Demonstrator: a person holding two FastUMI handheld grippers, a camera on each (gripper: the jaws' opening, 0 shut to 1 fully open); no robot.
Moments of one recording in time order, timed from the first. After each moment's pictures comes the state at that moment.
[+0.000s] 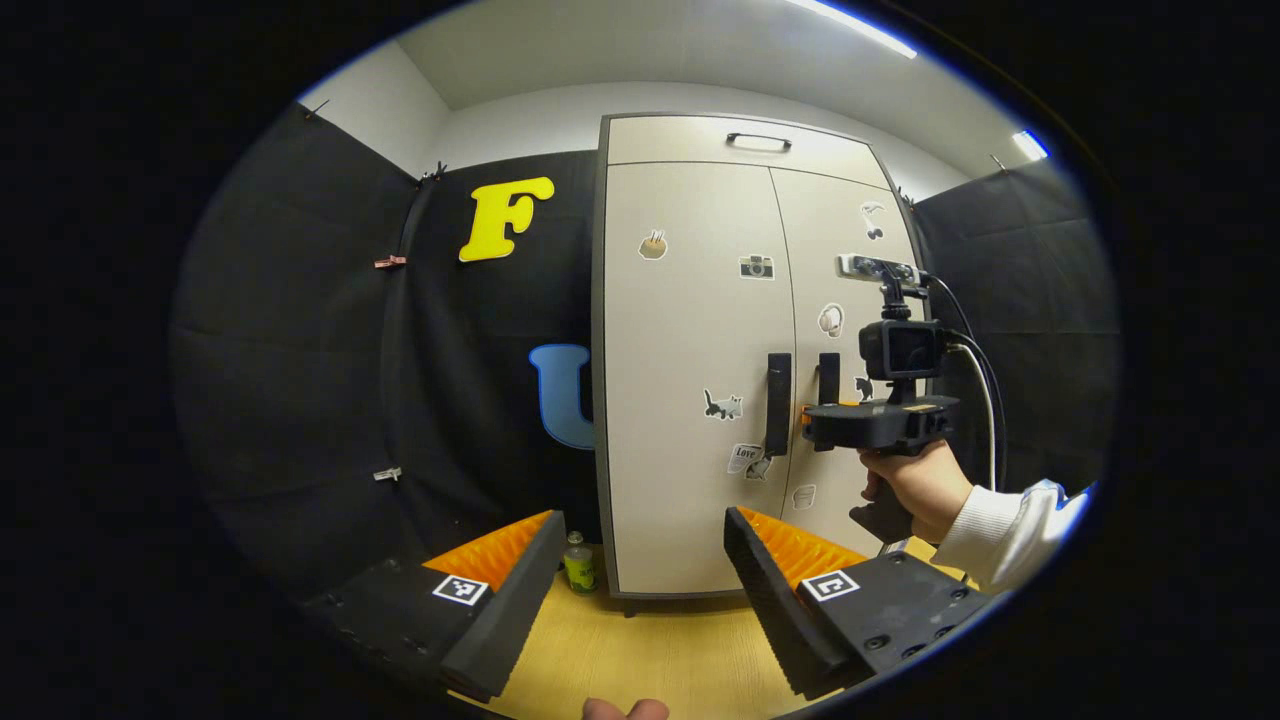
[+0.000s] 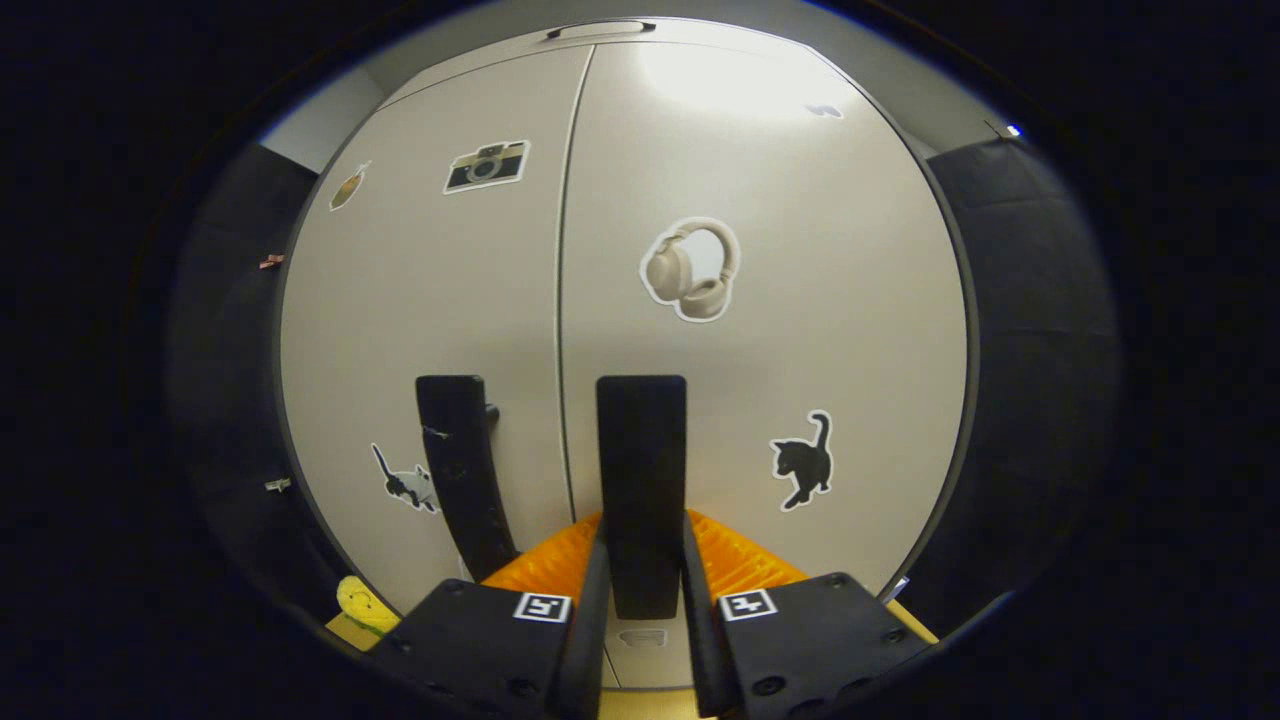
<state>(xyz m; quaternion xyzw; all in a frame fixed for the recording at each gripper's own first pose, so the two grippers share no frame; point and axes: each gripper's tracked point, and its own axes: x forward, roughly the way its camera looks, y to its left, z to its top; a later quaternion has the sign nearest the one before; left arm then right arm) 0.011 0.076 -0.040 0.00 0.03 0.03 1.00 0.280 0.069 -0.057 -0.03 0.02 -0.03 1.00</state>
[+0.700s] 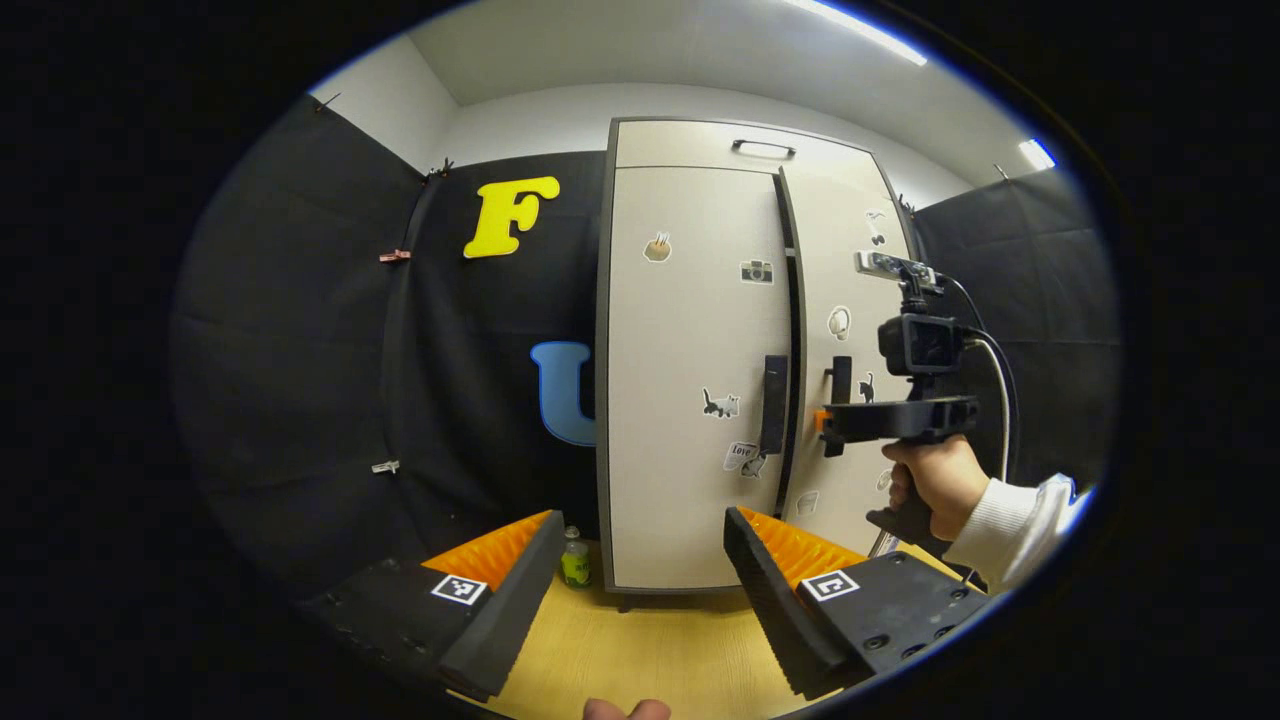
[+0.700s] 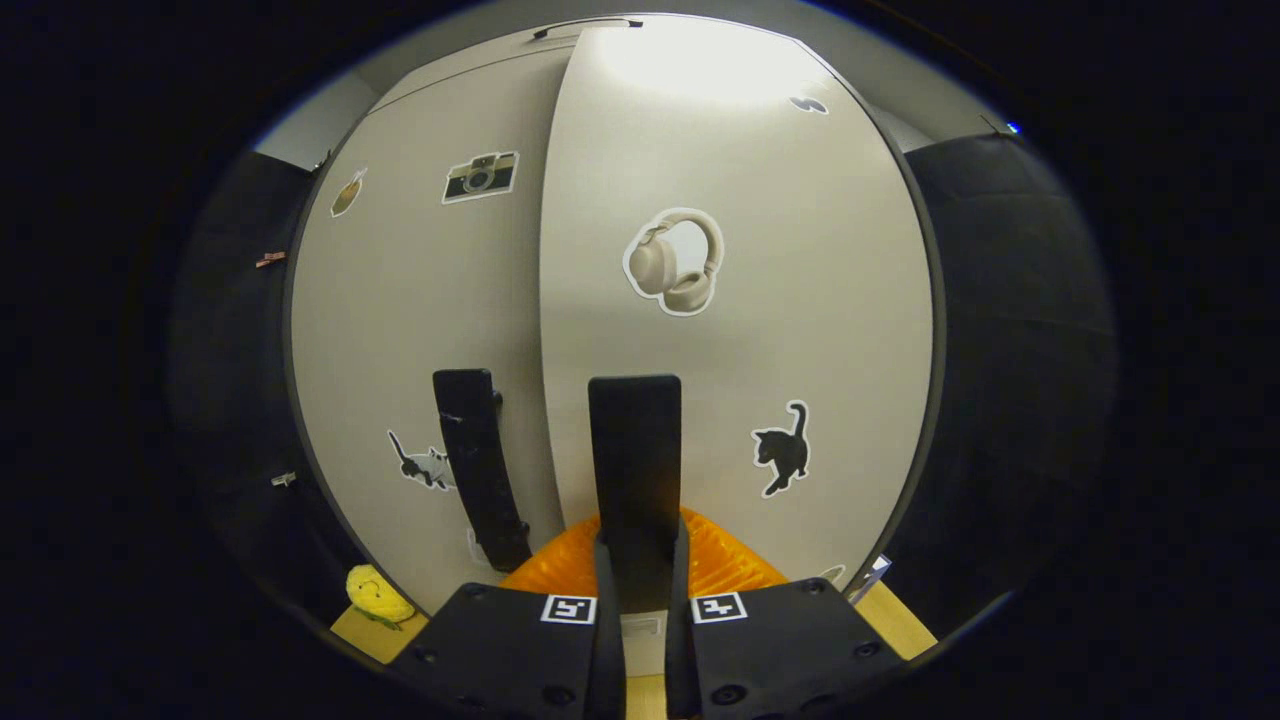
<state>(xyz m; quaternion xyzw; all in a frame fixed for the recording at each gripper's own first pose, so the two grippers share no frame) -0.006 0.075 -0.036 -0.01 0.03 0.03 1.00 0.253 0.059 -0.052 0.01 0.05 -0.03 1.00</state>
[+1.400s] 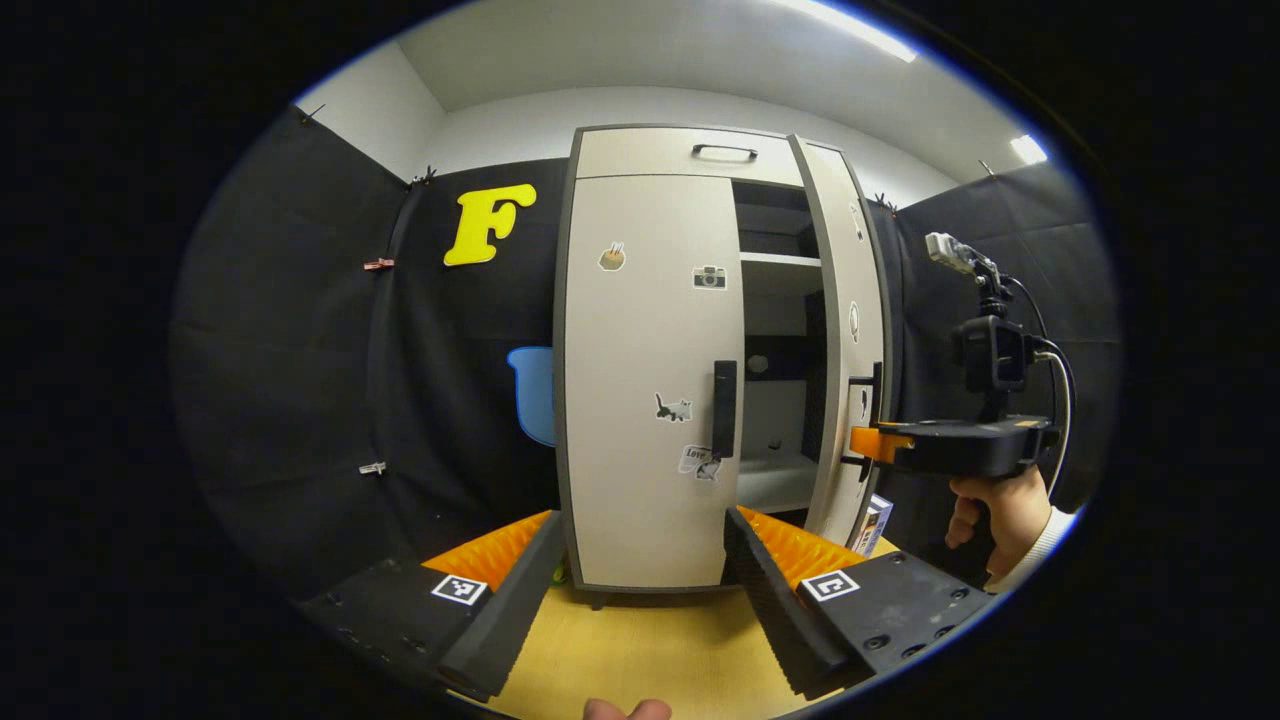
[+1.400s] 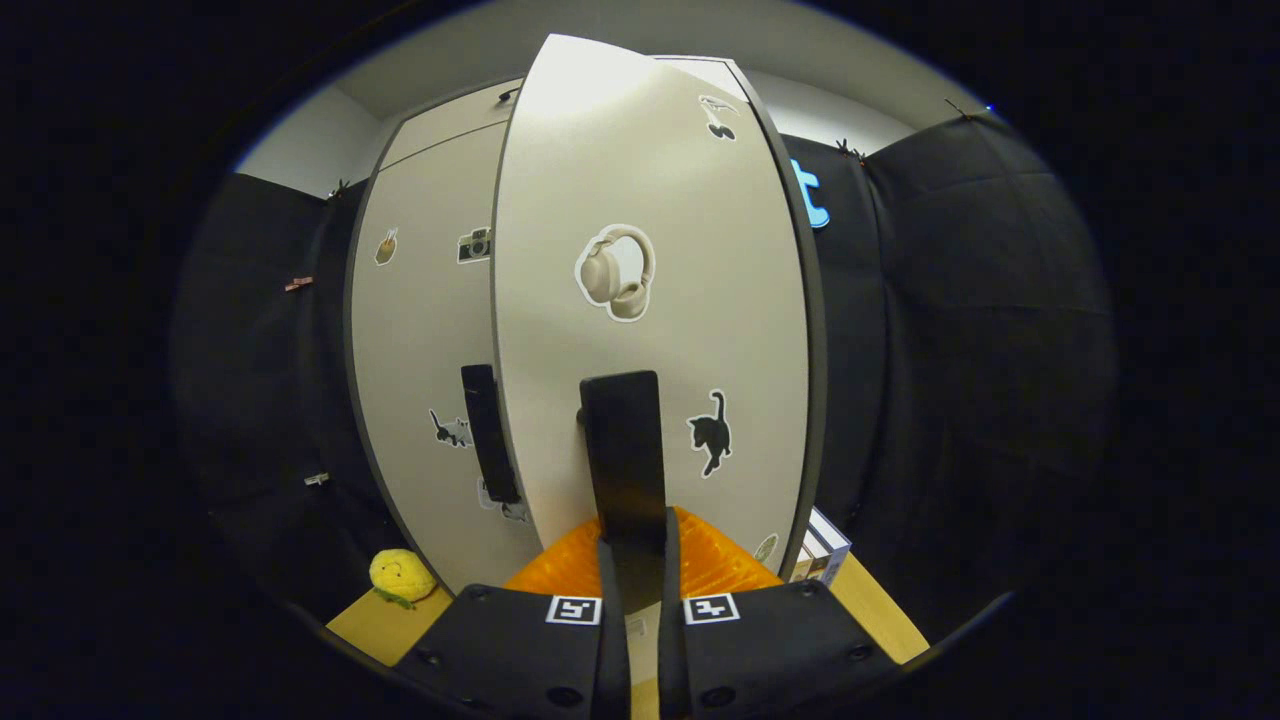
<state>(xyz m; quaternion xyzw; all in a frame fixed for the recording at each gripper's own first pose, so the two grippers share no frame) -0.016 0.011 -0.028 0.00 0.03 0.01 1.00 0.209 0.025 -0.042 0.03 0.04 0.00 1.00</state>
